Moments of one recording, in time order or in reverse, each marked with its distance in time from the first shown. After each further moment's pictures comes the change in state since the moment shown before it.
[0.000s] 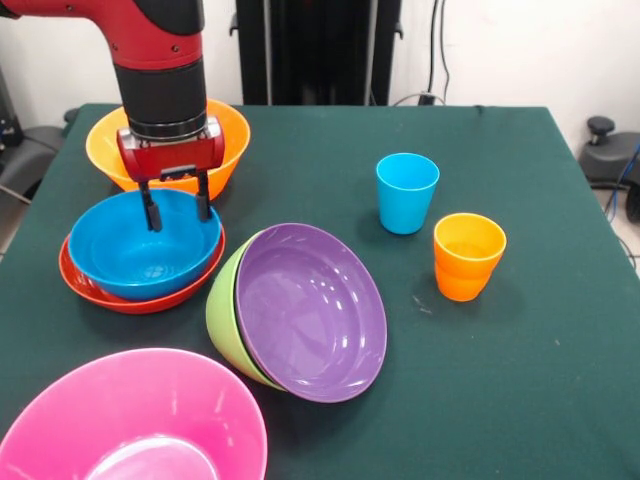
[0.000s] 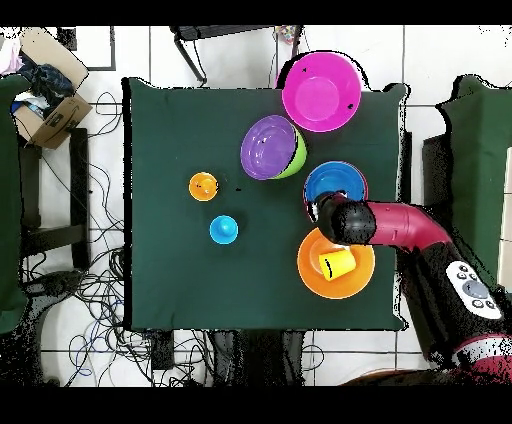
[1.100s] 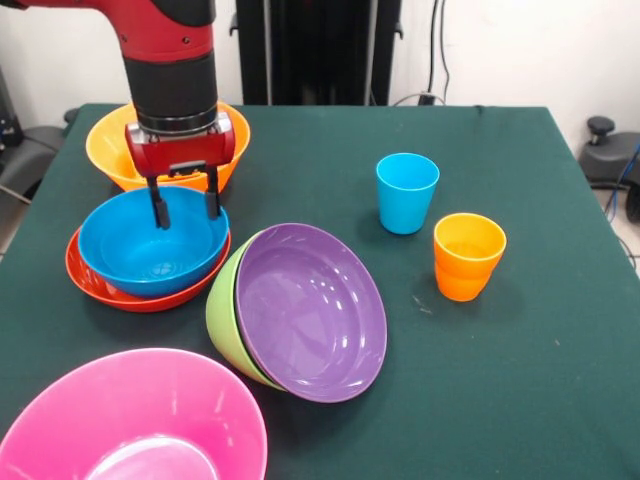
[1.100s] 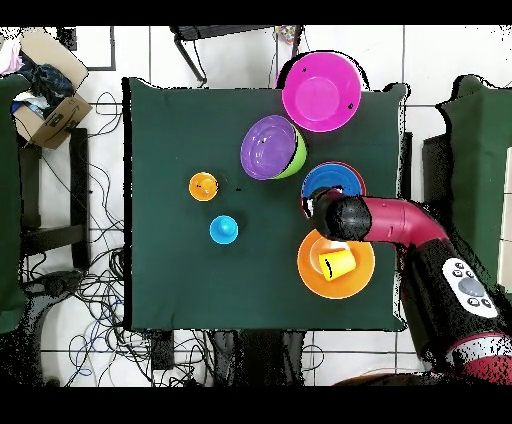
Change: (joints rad) arm 0.037 -0.033 -0.012 0.003 0.046 0.000 0.000
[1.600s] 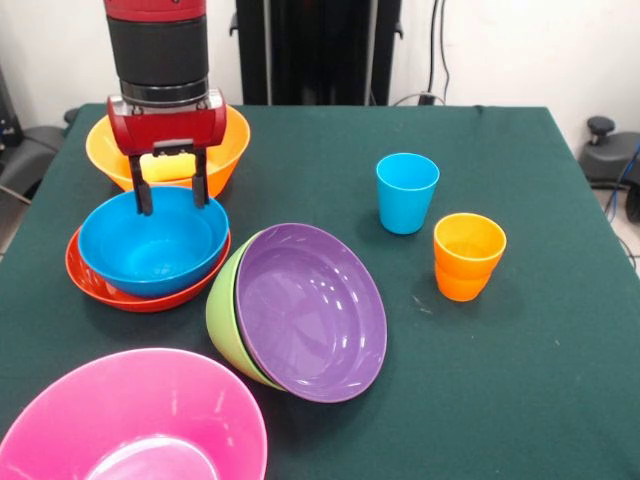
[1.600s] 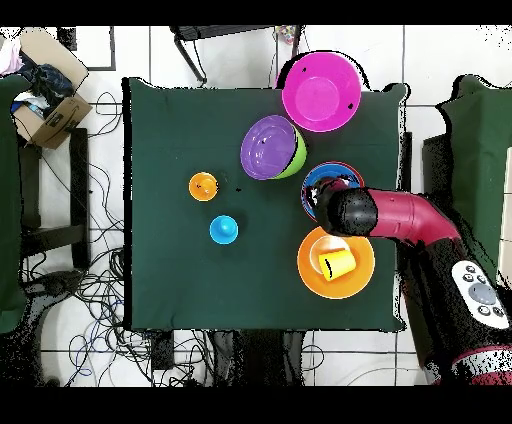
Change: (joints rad) arm 0.014 -0.074 0.000 0.002 0.045 0.000 0.000
